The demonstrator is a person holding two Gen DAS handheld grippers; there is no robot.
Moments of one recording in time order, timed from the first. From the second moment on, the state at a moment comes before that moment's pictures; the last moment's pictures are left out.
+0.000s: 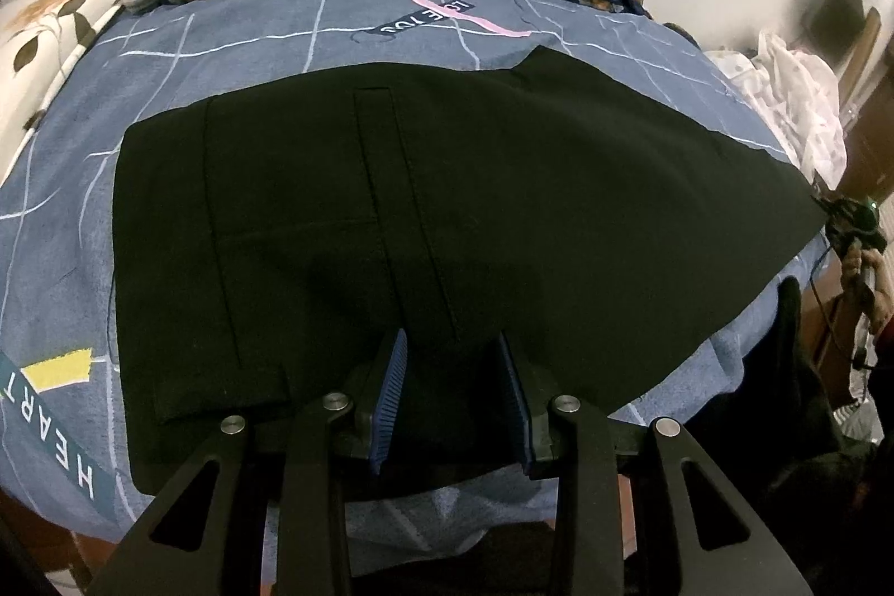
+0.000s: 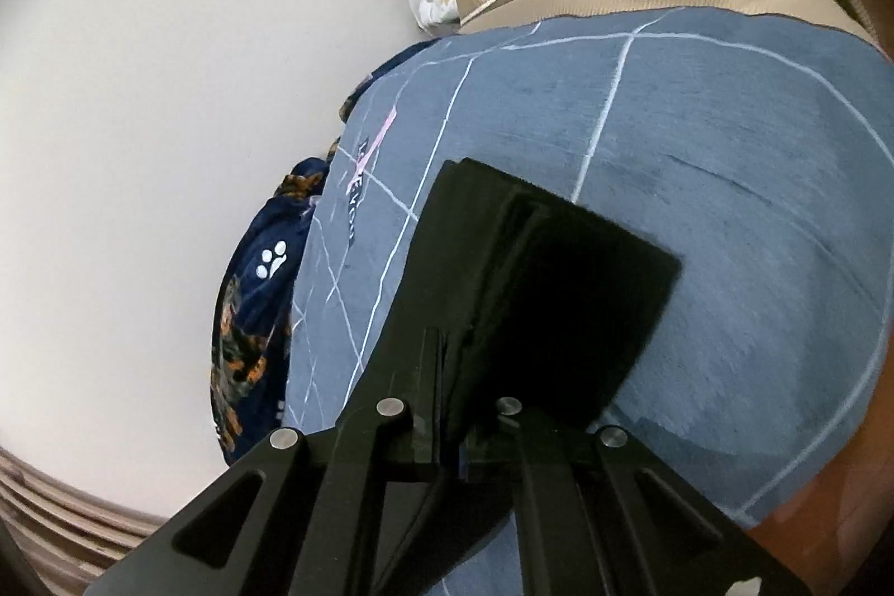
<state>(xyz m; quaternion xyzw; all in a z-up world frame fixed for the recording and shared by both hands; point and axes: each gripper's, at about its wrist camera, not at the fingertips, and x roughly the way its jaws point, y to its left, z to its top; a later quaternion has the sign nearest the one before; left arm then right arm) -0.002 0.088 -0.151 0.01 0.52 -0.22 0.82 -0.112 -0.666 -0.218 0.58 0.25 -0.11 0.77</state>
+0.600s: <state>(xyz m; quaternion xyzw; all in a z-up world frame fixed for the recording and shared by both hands) -0.003 0.084 -0.150 0.01 0.52 -0.21 0.83 -0.127 -0.682 -0.231 0.60 0.23 -0.11 0.76</state>
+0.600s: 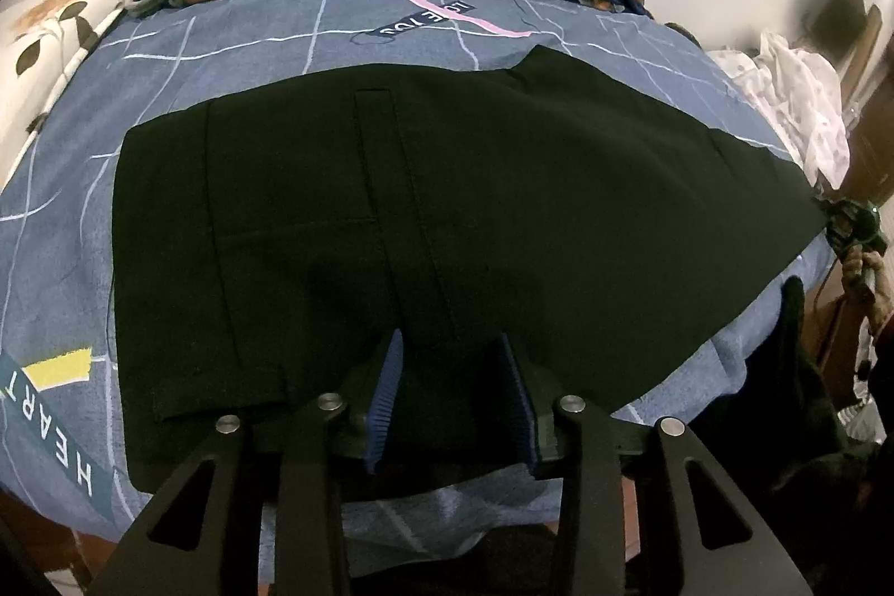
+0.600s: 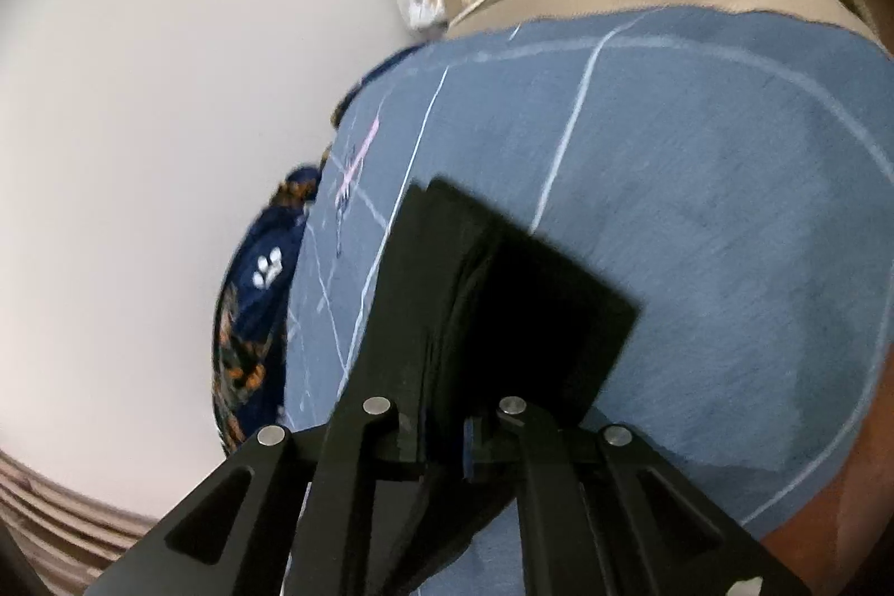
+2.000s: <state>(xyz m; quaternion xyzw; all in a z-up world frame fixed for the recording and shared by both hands) -0.006 0.096 -0.120 -0.06 0.47 -0.21 0.86 -0.095 -0.613 -0.172 0.35 0.37 -0.20 0.84</state>
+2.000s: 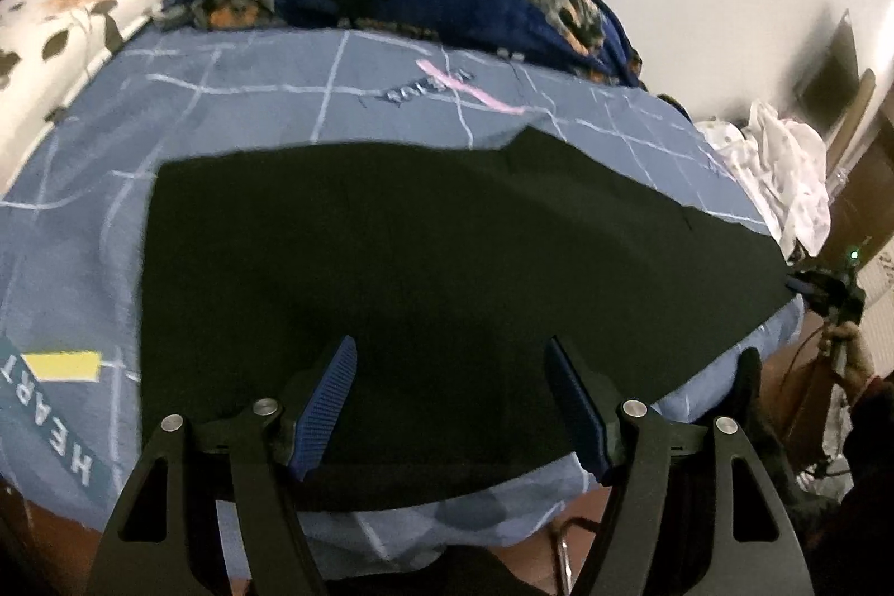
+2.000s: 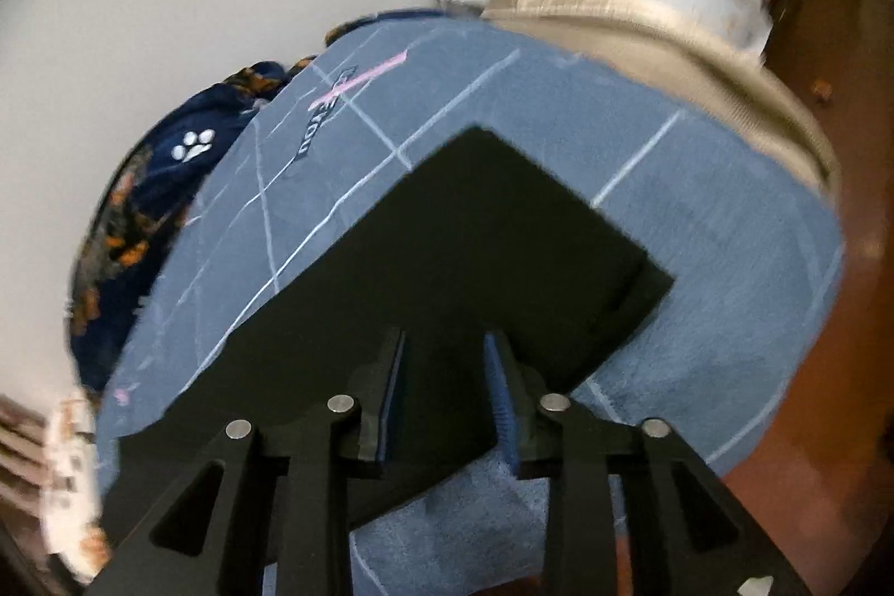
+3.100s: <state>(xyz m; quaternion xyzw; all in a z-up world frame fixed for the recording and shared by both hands) -0.008 0.245 -0.108 -0.09 0.44 0.04 0.89 0.135 -0.011 -0.151 -0.01 0.50 0.39 0.78</state>
